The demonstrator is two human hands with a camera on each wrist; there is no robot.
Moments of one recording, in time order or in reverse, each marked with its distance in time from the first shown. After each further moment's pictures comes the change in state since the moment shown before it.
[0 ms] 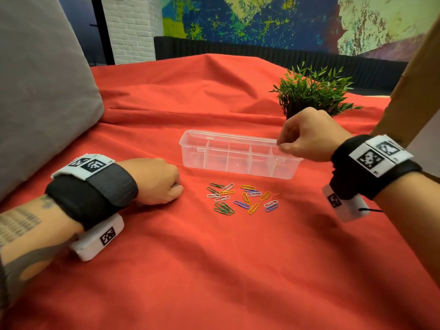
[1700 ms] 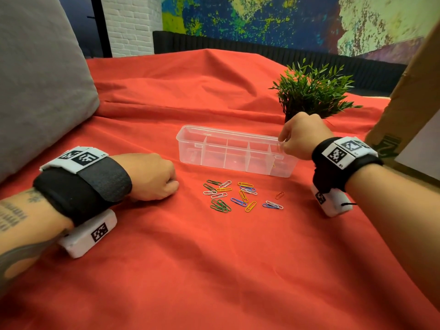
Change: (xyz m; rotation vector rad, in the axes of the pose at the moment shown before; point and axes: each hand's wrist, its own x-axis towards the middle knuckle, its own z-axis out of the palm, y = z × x) left_hand 0.006 -0.003 0.004 0.011 0.005 0.005; right_hand 0.026 0.021 0.031 -0.069 0.016 0.225
